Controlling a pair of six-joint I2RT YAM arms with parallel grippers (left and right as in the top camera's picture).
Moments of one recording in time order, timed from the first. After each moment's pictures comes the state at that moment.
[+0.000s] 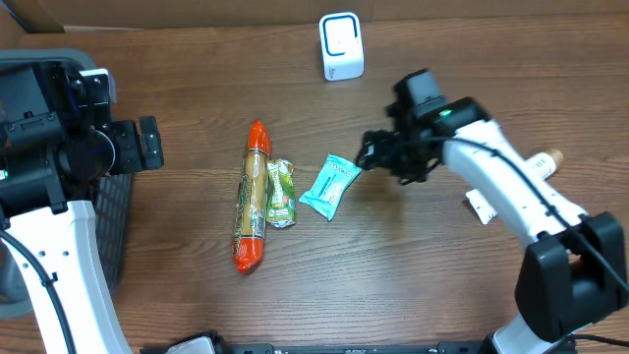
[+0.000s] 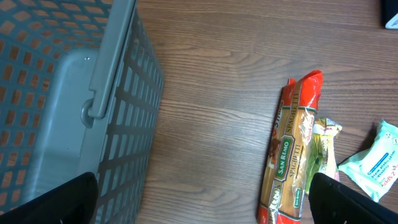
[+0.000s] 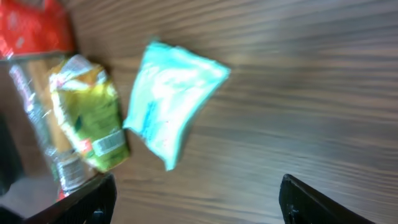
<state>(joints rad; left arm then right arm) 0.28 1.39 1.74 -1.33 -0.01 0.11 0.41 1.79 1.41 -0.90 -0.35 0.52</state>
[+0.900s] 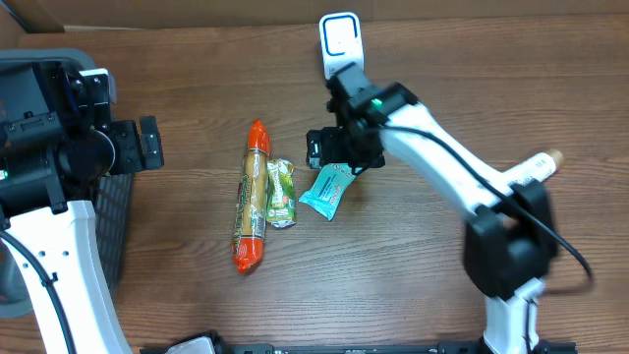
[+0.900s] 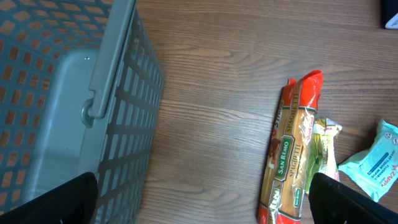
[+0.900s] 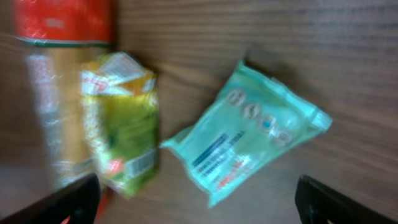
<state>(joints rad) 0.28 1.39 1.74 -1.33 -0.01 0.11 0.57 2.10 1.79 -1.04 -0.26 0.43</state>
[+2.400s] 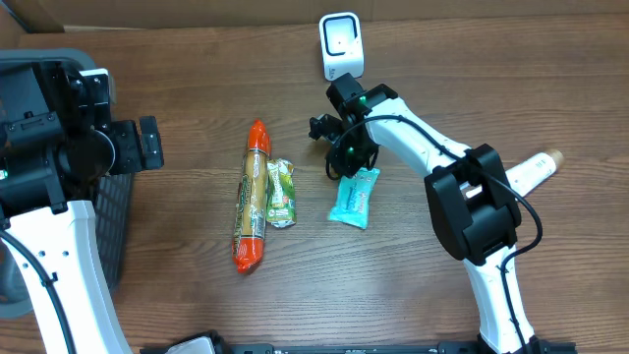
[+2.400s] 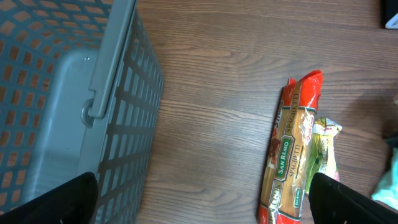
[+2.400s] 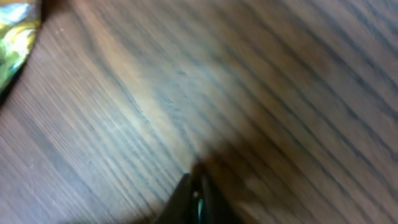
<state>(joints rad) 0.28 1.39 1.74 -1.33 -0.01 0.11 0.52 2.32 1.83 -1.00 -0.26 -0.34</state>
